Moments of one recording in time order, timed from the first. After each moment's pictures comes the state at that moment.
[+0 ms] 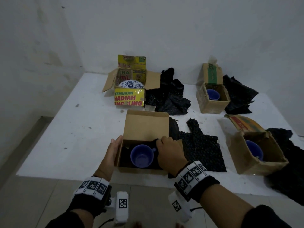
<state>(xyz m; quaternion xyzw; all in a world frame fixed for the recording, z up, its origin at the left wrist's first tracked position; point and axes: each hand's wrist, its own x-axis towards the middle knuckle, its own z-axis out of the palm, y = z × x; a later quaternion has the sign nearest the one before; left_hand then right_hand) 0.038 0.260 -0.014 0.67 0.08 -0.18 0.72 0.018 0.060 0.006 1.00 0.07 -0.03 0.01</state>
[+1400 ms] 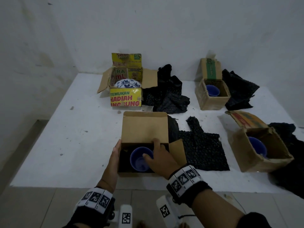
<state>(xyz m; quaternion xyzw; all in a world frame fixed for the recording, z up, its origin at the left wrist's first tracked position) 0.031 0.249 -0.034 0.65 0.07 -0.16 0.74 0.026 0.078 -0.026 0.92 -0.08 -0.17 -0.33</state>
